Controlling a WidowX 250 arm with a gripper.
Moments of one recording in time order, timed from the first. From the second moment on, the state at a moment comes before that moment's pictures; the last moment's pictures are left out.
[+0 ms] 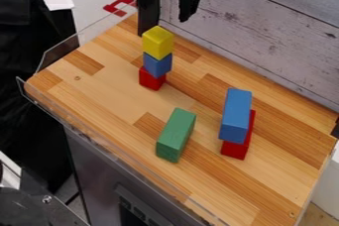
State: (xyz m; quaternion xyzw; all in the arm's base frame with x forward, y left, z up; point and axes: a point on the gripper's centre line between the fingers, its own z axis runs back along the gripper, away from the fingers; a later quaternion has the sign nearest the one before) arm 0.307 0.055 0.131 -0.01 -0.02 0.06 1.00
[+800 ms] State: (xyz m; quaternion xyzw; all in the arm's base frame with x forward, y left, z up) arm 0.296 0.070 0.108 -0.02 0.01 0.08 1.00
